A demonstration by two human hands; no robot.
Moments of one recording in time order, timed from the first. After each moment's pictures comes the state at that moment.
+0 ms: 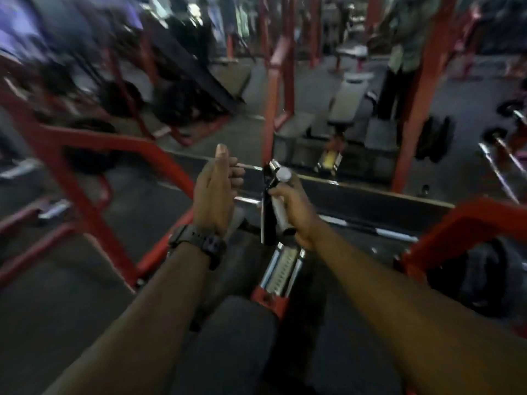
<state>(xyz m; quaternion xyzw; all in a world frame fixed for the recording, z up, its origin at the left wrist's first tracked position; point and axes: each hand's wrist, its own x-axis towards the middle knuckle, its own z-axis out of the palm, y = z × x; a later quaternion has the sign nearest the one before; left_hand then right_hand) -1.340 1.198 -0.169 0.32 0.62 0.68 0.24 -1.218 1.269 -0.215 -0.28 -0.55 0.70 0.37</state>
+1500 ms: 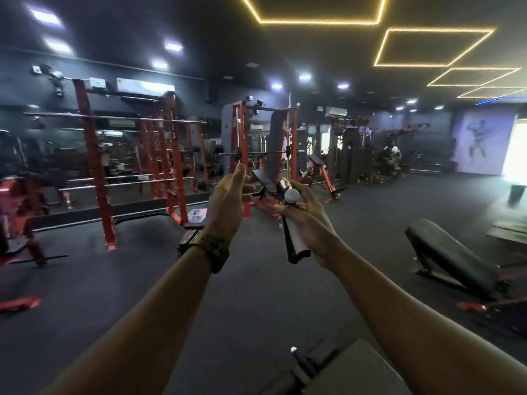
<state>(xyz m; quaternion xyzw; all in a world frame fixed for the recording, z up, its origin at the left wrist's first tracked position) -0.887 0.282 0.116 -0.20 0.70 0.43 -0.53 -1.021 0.386 0.089 0.52 -0.53 0.65 -0.16</state>
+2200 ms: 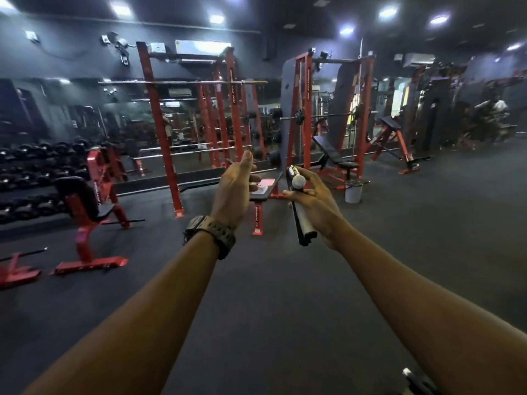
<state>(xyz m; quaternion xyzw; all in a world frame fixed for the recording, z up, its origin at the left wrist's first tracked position) -0.769 -0.091 0.047 -0.31 0.69 0.40 -0.51 -0.928 -0.025 0.015 0.53 -0.52 0.63 -0.24</state>
